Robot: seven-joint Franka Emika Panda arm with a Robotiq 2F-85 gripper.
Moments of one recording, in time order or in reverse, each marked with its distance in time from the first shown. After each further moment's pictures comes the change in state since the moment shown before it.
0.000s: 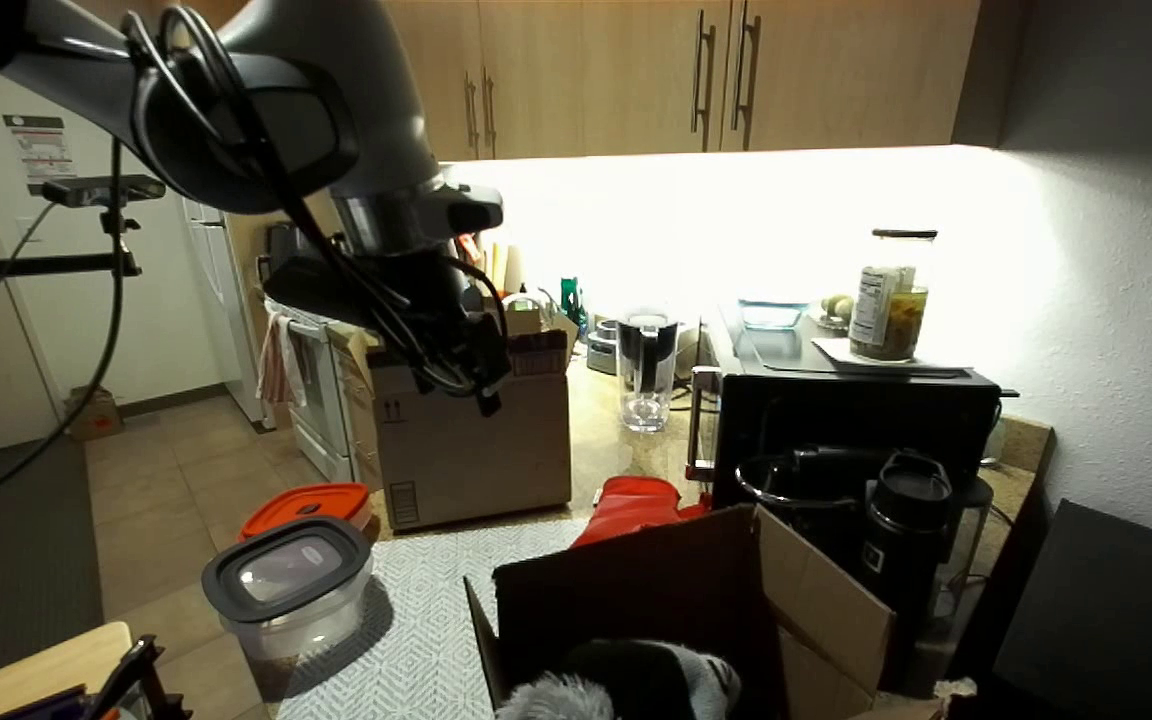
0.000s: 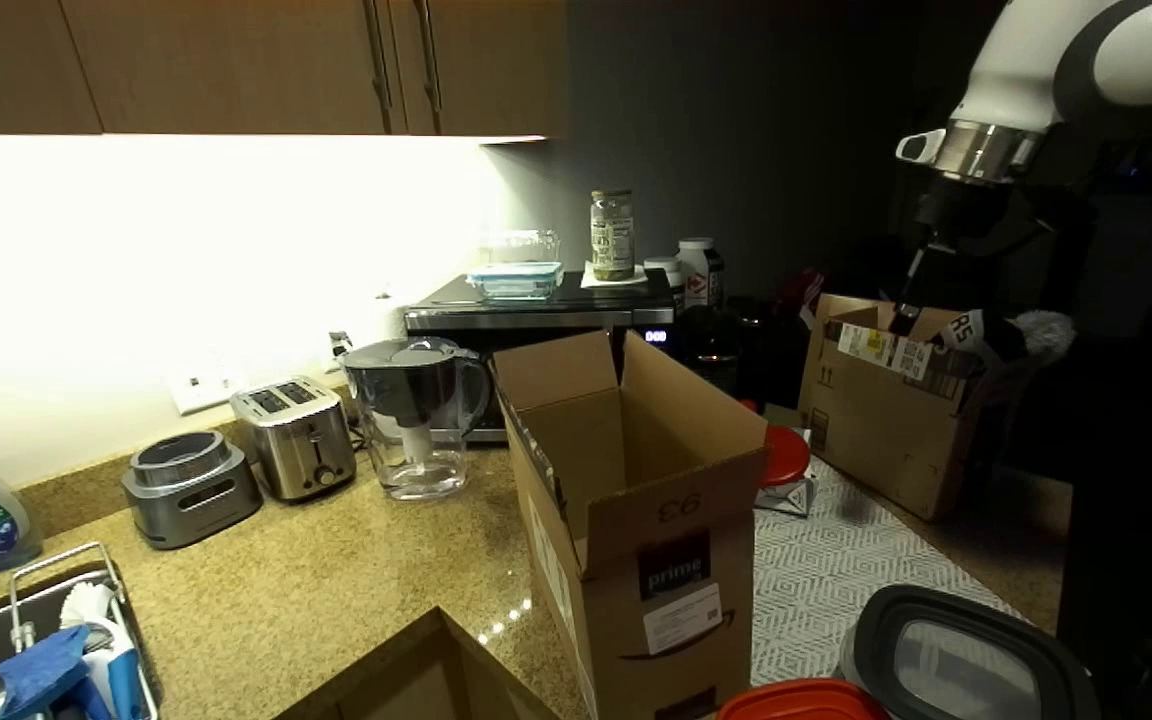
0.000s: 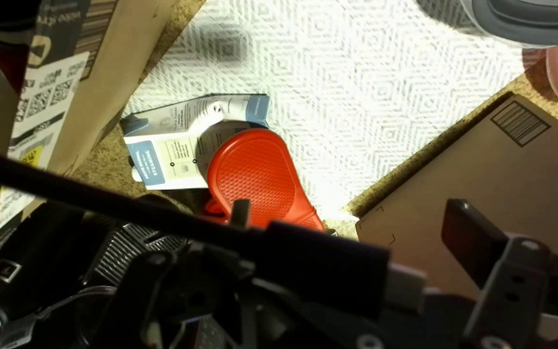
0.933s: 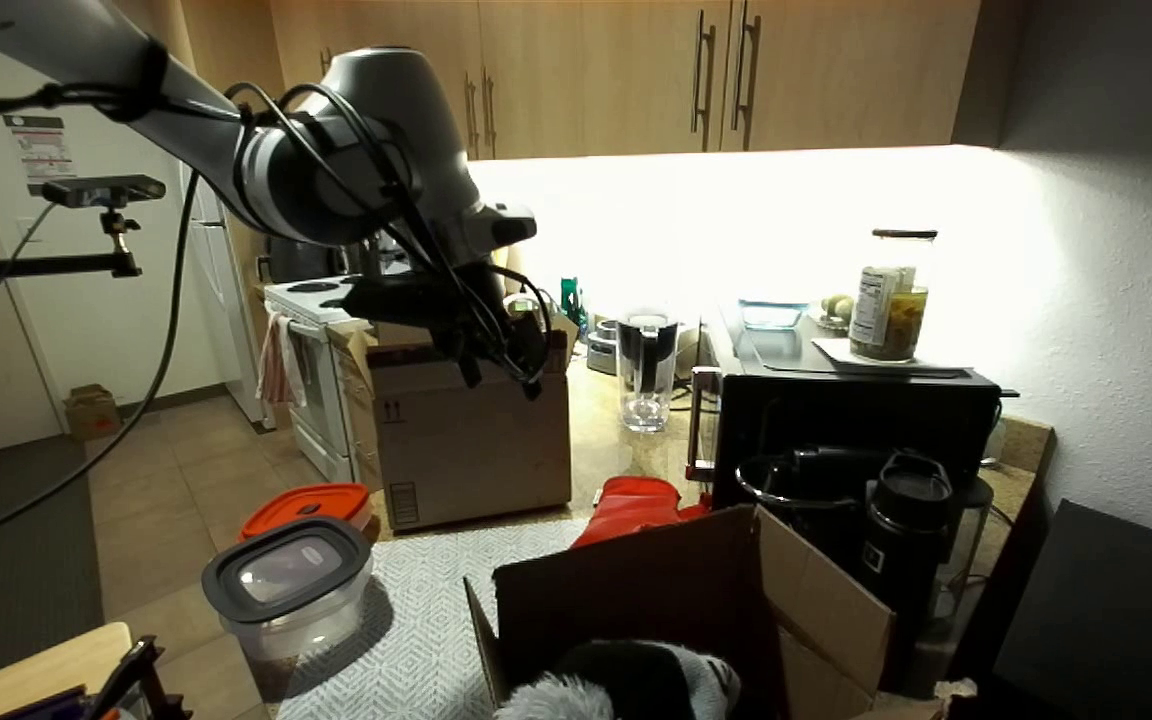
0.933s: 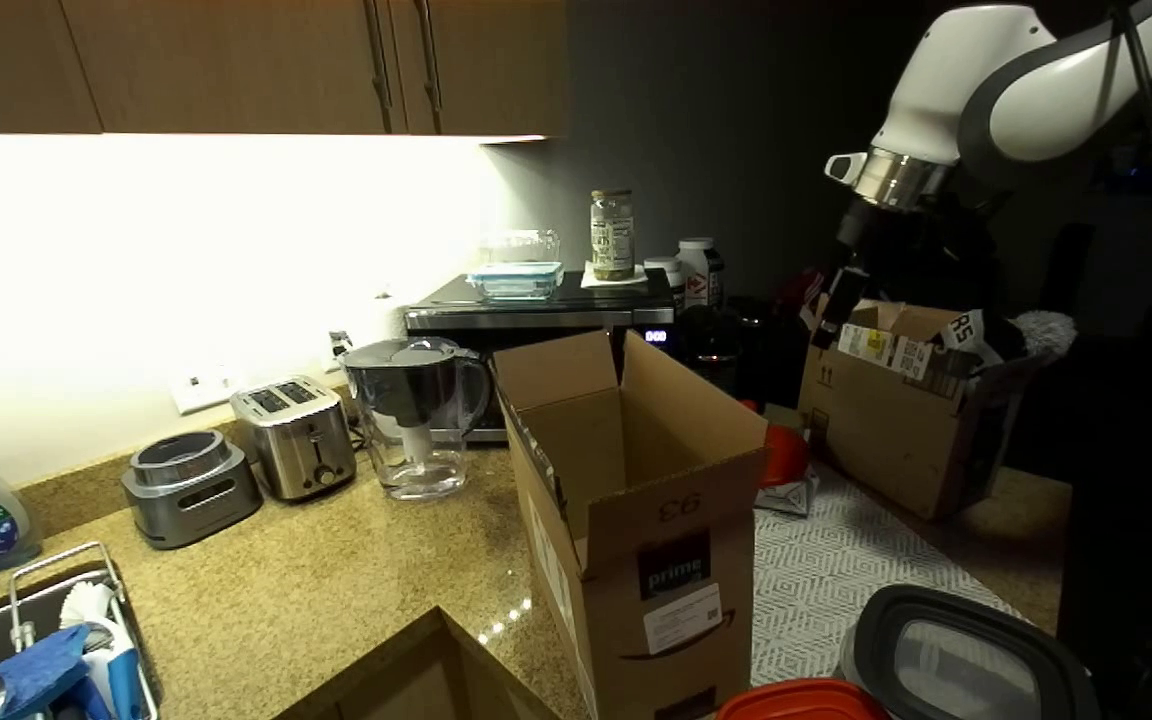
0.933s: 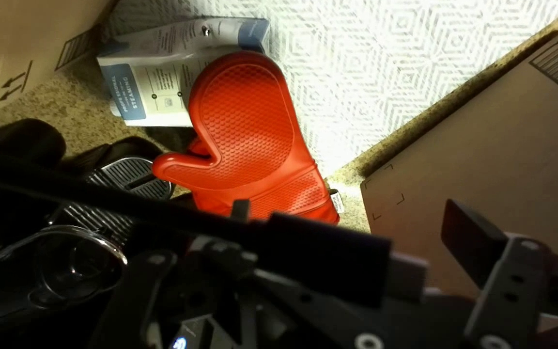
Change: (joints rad) arm -0.008 0.239 0.097 0.134 -0.005 0.166 0.049
